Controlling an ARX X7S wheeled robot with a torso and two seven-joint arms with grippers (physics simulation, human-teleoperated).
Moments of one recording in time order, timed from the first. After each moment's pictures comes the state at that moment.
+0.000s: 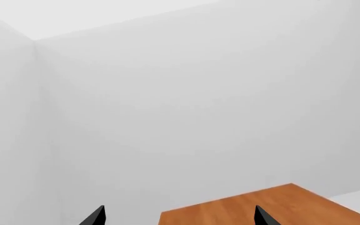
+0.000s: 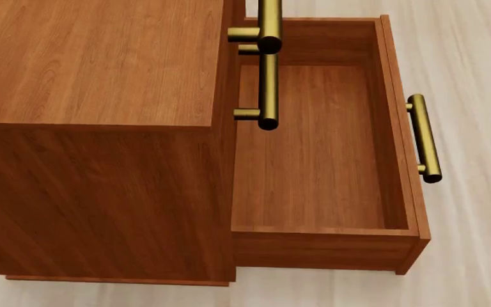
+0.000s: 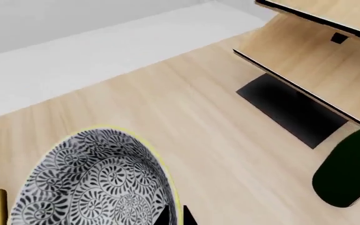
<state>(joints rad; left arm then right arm) -0.84 -0.66 0.04 0.91 -0.74 -0.84 -0.49 0.48 1.03 0.58 -0.19 1.43 1.13 0.75</state>
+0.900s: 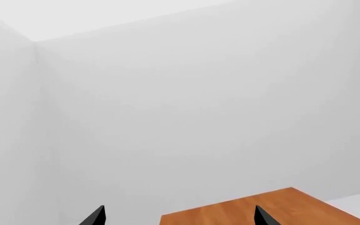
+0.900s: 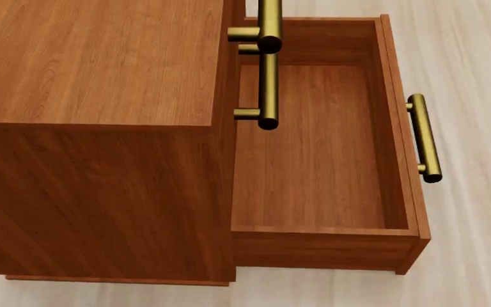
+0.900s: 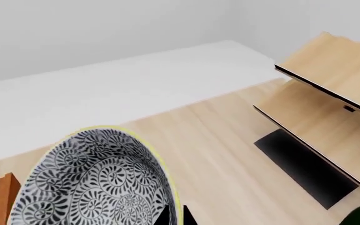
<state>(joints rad) -0.85 -0.68 0.03 0.92 -0.78 -0.84 -0.52 0.86 1.16 0.30 -0.18 1.62 1.16 0.89</state>
